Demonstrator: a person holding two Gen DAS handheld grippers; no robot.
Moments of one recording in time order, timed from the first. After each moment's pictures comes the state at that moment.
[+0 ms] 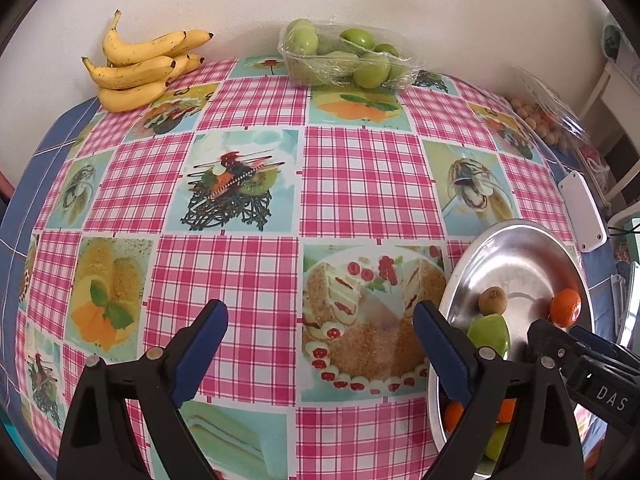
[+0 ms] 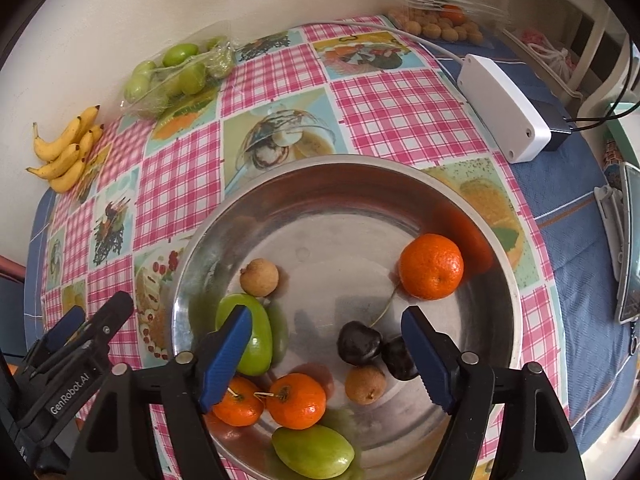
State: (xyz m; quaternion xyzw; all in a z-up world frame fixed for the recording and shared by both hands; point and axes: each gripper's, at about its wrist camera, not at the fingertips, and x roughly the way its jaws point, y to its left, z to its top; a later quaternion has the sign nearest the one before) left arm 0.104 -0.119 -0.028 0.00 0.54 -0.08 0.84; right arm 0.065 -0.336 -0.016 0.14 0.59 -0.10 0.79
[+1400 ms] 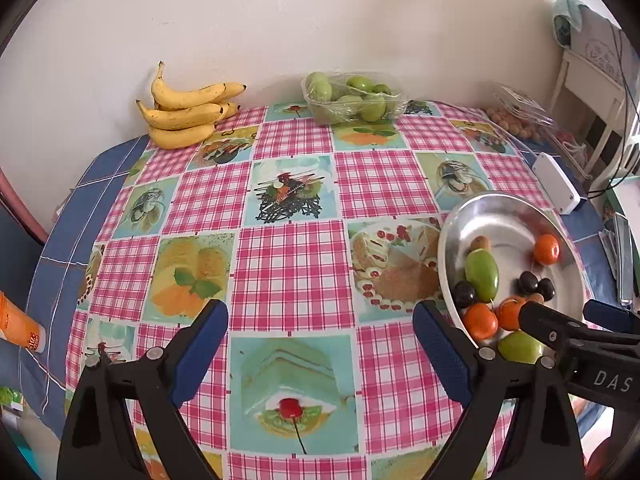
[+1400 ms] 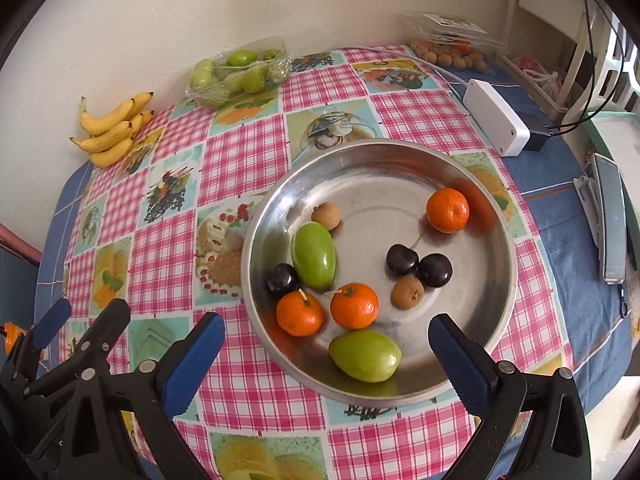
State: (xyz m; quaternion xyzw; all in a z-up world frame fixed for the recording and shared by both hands) left arm 0.011 -0.074 0.027 0.06 0.46 -0.08 0.88; right arm -0.007 -0.271 0.028 0.12 0.55 -0.09 0.82
